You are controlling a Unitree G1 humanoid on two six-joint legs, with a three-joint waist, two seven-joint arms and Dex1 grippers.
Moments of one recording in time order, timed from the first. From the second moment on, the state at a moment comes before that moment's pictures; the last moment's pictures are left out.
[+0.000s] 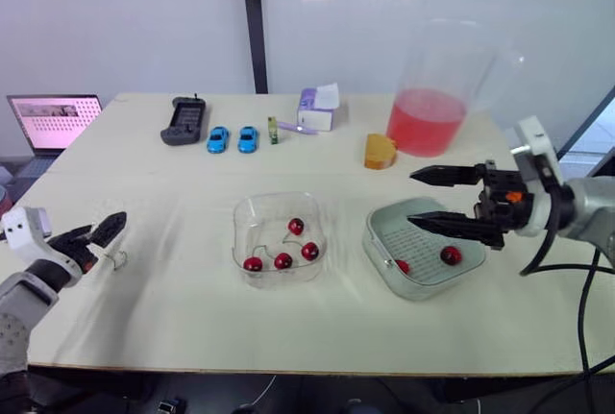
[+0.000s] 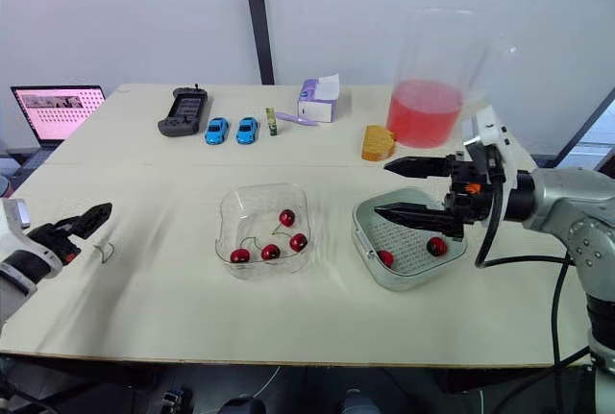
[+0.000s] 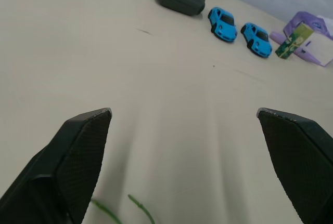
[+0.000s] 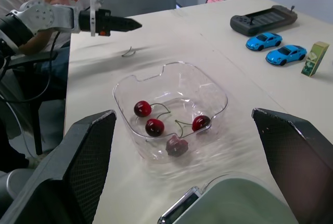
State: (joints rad) left arm -0.20 0.65 0.67 0.11 -0.79 0.64 -0.41; right arm -0.50 -0.96 -0.30 -0.29 0.83 0.79 1.15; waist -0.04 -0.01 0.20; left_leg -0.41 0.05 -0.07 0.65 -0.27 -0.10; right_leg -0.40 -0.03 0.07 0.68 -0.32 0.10
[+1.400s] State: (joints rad) left arm -0.21 0.84 0.43 -0.36 -1.03 0.69 -0.90; right arm -0.37 -1.01 -0.40 -0.42 0.97 0.91 1.03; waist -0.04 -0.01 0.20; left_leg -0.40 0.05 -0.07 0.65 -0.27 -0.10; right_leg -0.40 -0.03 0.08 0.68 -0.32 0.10
